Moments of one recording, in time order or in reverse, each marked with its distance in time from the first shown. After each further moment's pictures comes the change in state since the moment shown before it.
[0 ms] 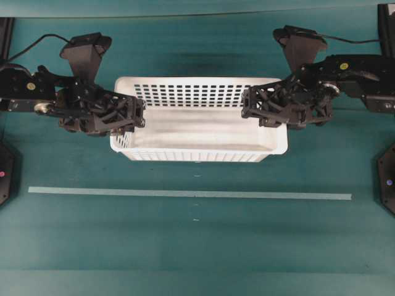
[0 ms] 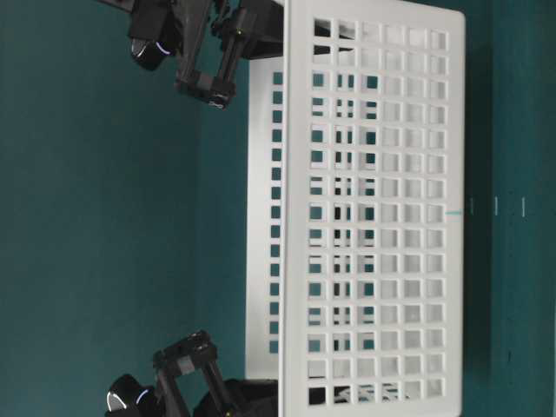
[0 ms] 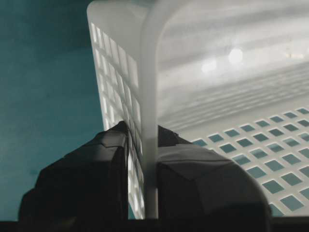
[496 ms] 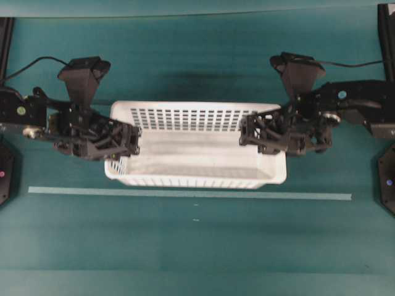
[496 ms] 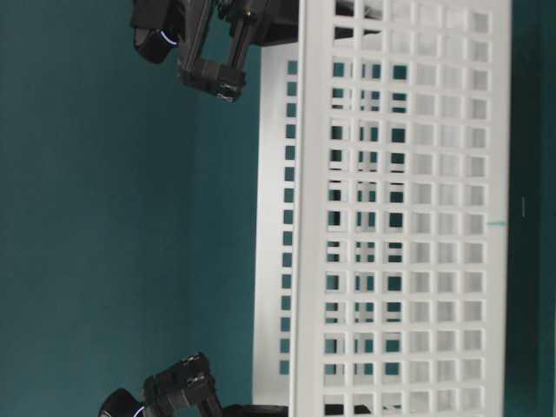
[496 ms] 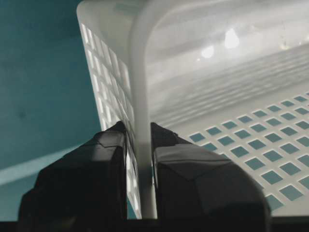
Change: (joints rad) left arm -0.144 -0.043 0.026 0.000 0.003 -0.078; right arm 0.153 -0.014 0.021 0.006 0.009 0.143
